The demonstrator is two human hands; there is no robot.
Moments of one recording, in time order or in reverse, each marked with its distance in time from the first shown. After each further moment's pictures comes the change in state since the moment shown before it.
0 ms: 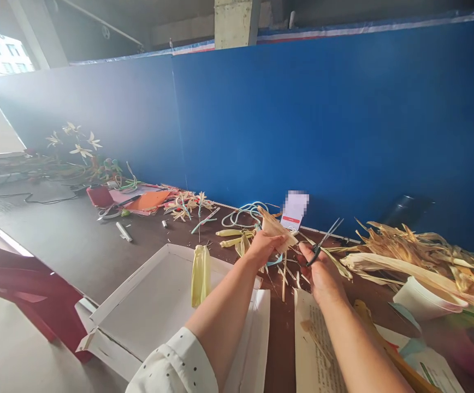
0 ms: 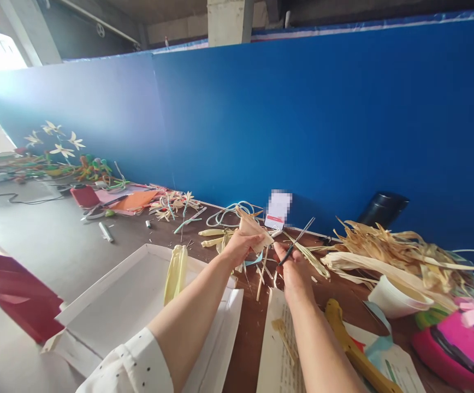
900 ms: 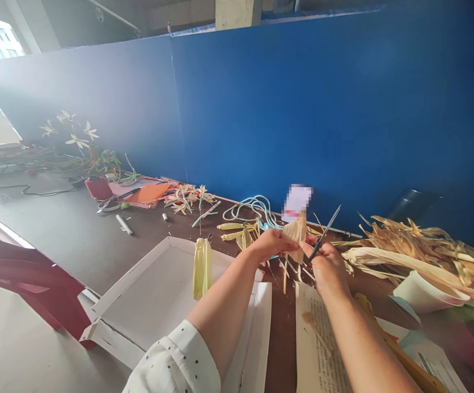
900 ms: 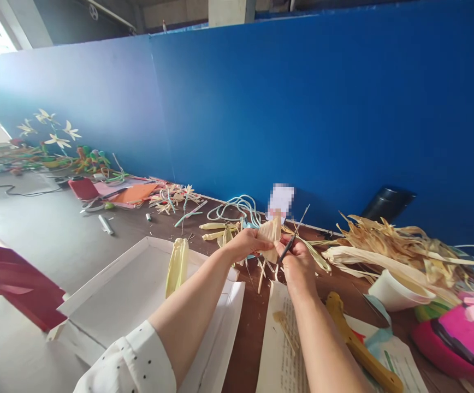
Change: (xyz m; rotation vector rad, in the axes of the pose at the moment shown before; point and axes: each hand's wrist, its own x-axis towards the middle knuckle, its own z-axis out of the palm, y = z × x) left_hand 0.003 -0.005 -0.008 0.380 -0.258 -0.136; right_hand -0.006 -0.014 0.003 0.138 -0.028 0.088
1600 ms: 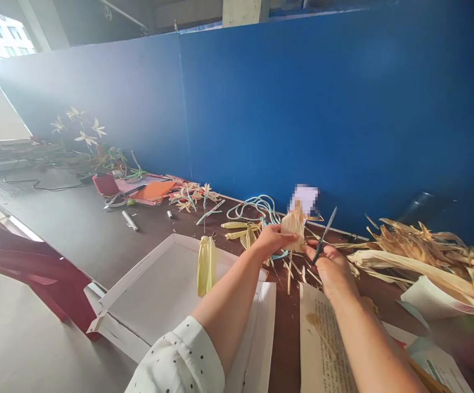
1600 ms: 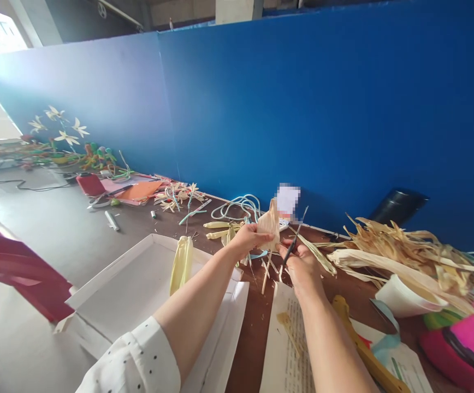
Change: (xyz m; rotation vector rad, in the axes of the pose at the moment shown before) left_hand 0.002 0.000 -0.002 -0.117 0.183 0.086; right_hand 0.002 -0.001 -0.005 -0.158 -0.024 0.062
